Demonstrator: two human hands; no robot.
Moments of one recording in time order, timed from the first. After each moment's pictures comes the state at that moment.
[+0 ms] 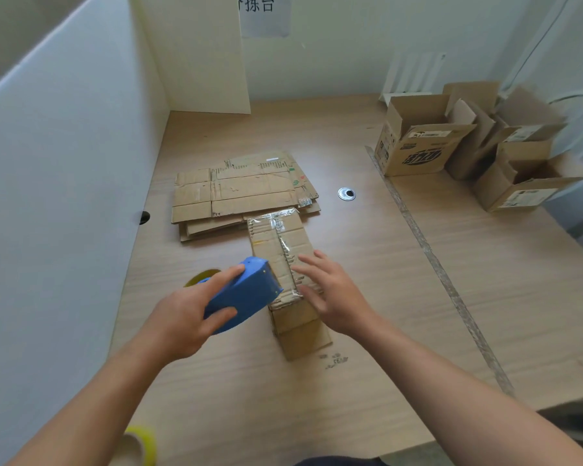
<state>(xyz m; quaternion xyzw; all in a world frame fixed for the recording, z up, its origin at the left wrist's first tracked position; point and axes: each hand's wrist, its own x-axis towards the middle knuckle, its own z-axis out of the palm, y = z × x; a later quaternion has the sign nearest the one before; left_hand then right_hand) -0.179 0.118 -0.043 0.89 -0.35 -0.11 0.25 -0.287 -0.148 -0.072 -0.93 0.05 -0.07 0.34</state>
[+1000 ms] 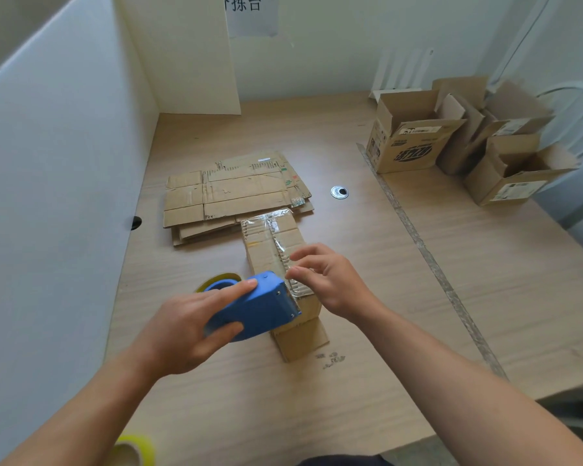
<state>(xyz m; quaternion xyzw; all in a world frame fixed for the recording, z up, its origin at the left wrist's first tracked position) -0.191 0.112 -0.025 0.80 -0.53 -0.01 0.28 -0.277 -0.146 -0.033 -0.82 0.11 -0.06 0.56</state>
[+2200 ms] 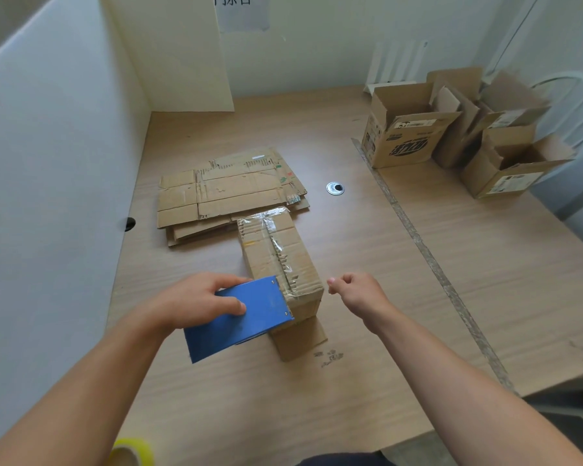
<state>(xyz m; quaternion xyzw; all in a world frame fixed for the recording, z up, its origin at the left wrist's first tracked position) -0.164 0.065 0.011 0.85 -0.28 -0.41 0.20 -0.297 -0.186 -0.091 -0.76 0.40 0.01 0.50</state>
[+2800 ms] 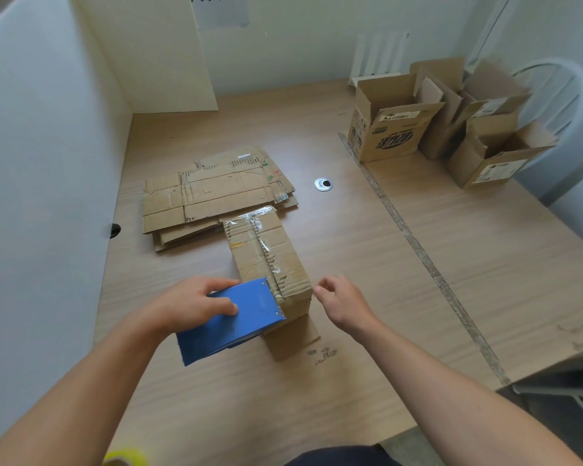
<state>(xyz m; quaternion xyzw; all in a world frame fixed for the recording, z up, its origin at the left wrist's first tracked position) -0.158 0.055 -0.005 0.86 -0.27 -0.40 0.19 -0.308 -0.173 -0.104 -0.83 0.32 0.01 0.45</state>
